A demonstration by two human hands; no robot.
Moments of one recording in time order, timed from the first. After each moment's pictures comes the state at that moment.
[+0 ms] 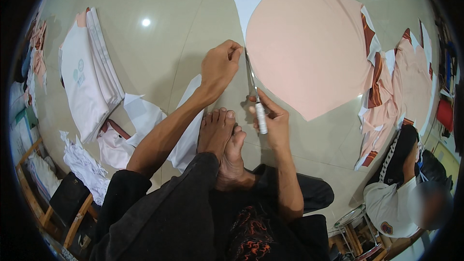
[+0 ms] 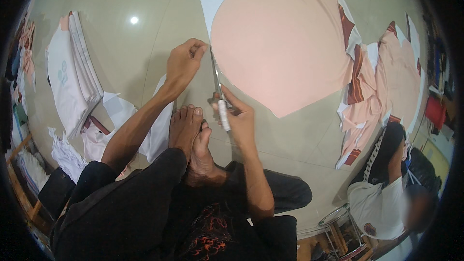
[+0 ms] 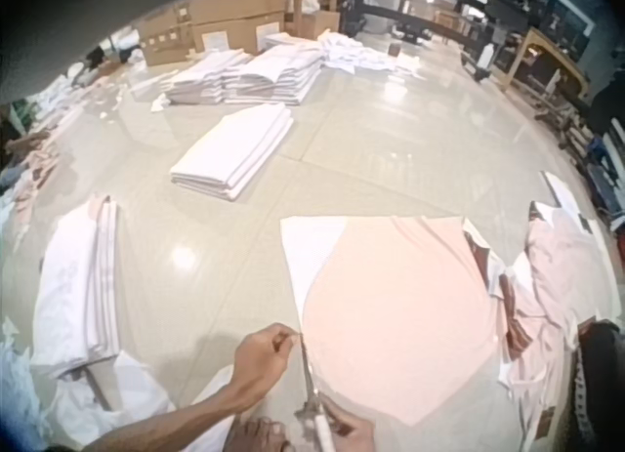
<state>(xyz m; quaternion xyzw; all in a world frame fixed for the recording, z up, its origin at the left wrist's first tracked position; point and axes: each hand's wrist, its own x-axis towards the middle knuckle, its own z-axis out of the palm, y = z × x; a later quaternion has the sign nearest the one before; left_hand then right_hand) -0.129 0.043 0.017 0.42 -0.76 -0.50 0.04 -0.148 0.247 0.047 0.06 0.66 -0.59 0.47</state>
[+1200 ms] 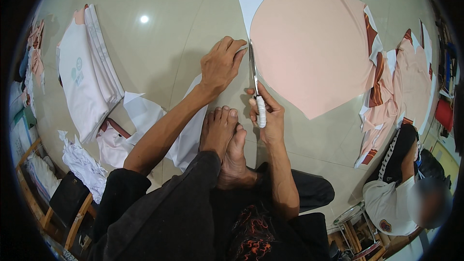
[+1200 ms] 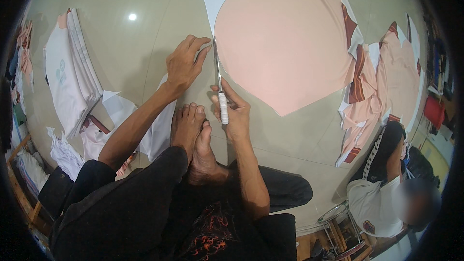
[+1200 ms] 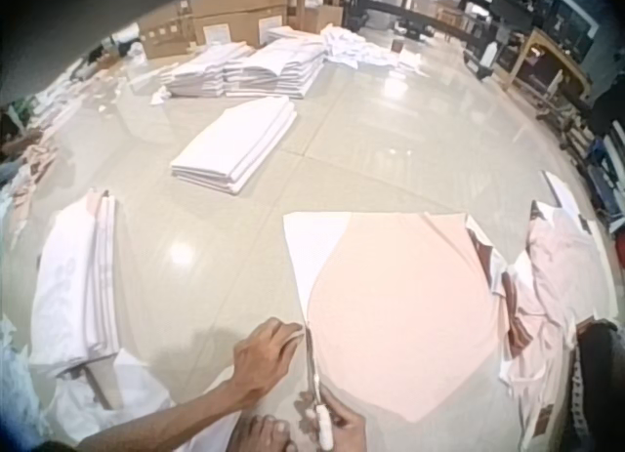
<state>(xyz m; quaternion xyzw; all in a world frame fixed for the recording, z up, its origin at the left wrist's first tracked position) -0.113 0.040 -0.014 0.23 -0.91 -0.29 0.19 -0.131 0.233 0.021 0.09 0.54 -0.72 0.44</state>
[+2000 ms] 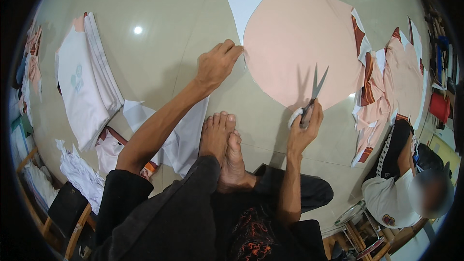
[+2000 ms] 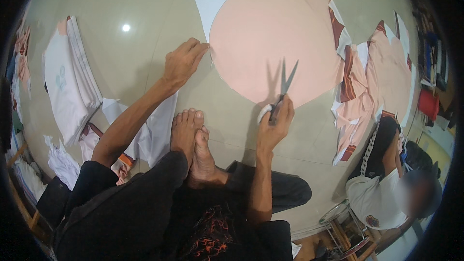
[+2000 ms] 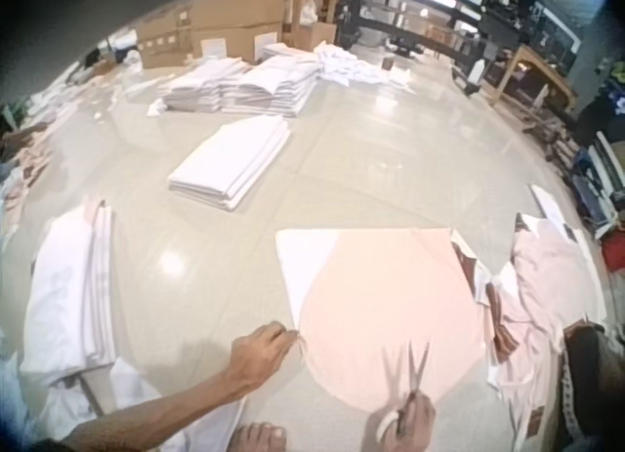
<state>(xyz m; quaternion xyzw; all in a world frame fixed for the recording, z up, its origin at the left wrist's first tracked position) -0.120 0.014 -0.024 0.12 -0.94 -0.23 0.21 -0.163 0.302 0.032 -0.15 0.92 -0.34 -0.07</state>
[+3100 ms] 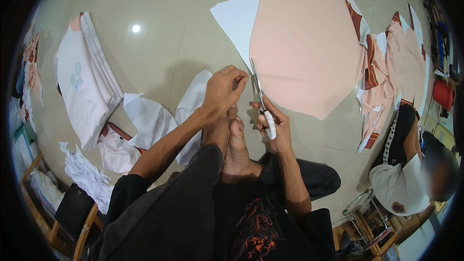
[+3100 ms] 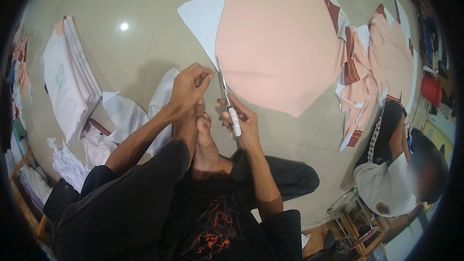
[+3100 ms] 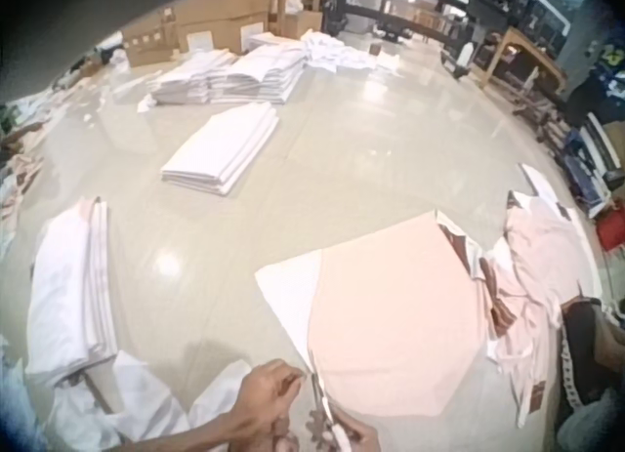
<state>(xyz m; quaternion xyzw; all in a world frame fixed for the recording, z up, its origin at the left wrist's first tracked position) -0.063 0.088 0.011 0.26 -0.81 -0.52 0.06 -0.104 0.296 0.036 0.10 0.55 -0.69 0.46</state>
